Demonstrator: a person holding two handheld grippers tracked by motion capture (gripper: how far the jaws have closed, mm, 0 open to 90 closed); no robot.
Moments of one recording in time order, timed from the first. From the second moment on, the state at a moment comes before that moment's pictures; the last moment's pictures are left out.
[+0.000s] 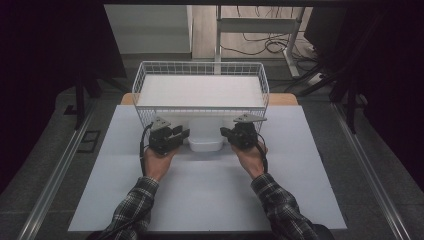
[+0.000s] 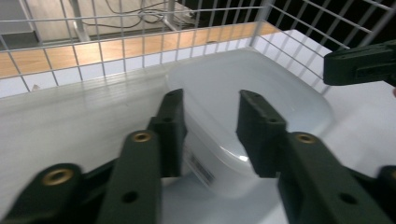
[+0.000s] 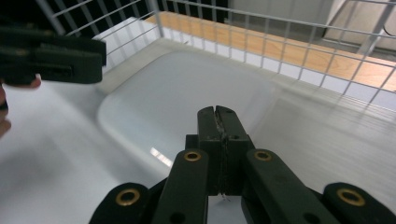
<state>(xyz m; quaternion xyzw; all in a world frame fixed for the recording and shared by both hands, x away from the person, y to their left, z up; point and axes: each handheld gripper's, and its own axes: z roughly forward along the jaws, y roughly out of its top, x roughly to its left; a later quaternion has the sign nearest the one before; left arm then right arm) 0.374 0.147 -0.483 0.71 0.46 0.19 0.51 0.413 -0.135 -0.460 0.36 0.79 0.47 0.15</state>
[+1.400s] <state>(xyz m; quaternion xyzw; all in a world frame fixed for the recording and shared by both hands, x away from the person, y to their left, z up) 0.243 0.164 -0.518 0.76 0.40 0.19 0.48 0.379 -0.106 -0.496 0.30 0.84 0.44 0.10</state>
